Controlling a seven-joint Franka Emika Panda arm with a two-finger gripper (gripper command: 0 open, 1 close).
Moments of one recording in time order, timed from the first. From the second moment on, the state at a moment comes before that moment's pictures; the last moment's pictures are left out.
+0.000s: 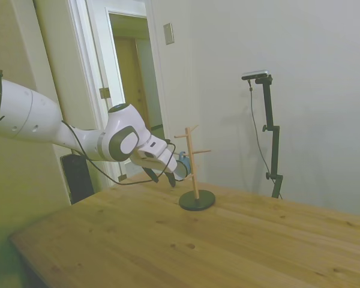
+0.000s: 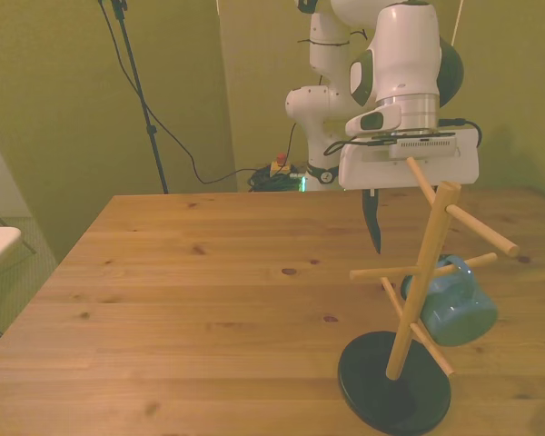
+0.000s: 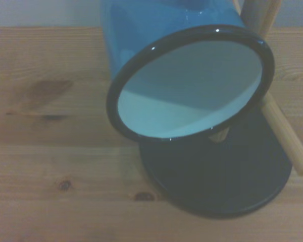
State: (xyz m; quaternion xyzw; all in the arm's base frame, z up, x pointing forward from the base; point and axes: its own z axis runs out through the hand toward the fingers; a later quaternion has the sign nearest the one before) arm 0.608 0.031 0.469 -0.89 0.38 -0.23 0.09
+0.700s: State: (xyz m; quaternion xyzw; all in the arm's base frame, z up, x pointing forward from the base) arm 0.651 0.077 0.461 -0.87 0.35 -0.32 0.11
